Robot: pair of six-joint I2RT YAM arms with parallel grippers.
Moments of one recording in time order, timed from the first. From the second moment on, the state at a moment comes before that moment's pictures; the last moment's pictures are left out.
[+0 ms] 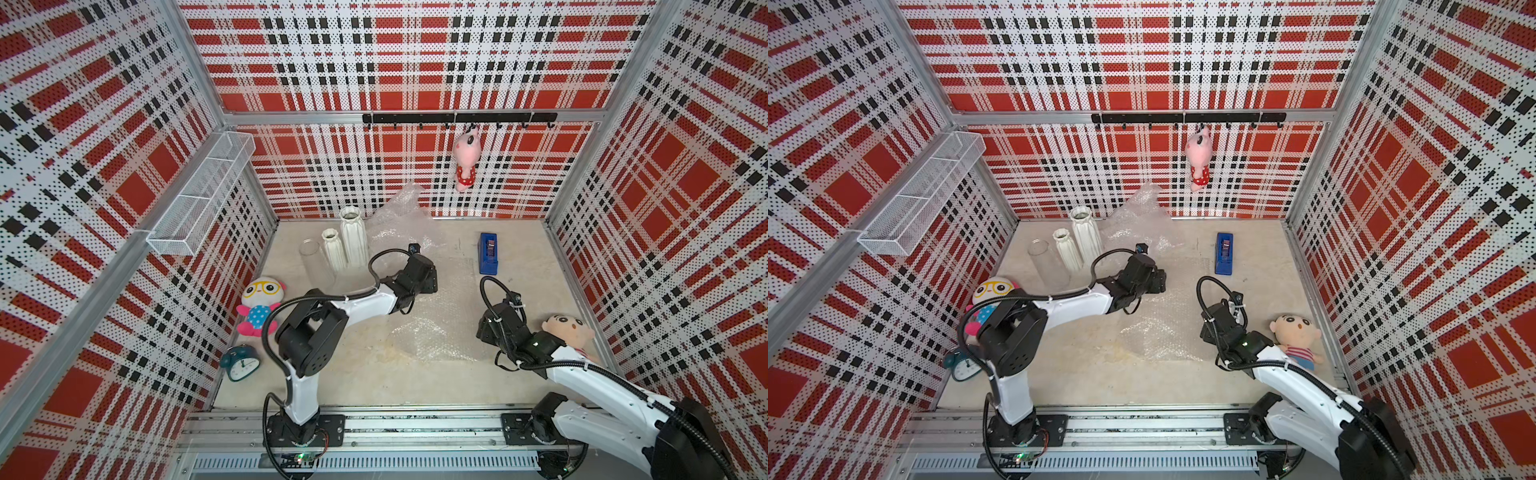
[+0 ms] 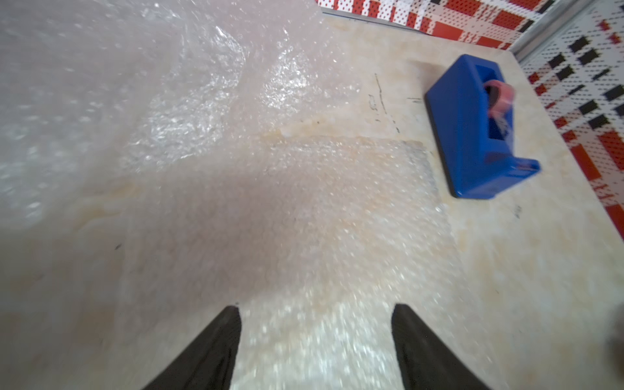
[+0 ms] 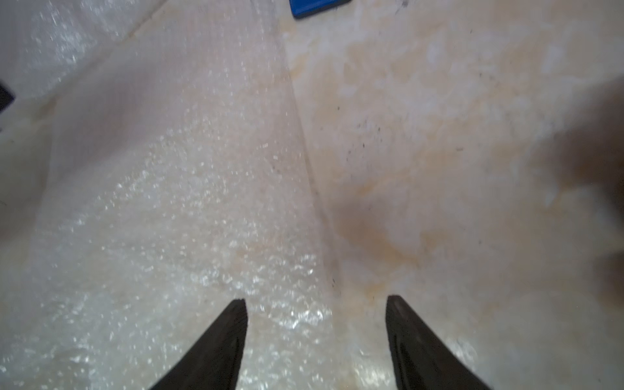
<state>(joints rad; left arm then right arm) -0.77 1.83 1.19 -0.01 -0.27 -0.58 0.58 1.03 0.54 -0.42 0.38 0.79</state>
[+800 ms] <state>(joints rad) -1.01 1.46 0.53 0.11 -0.25 -0.85 0.66 1.32 0.48 -0.14 0.26 0.83</state>
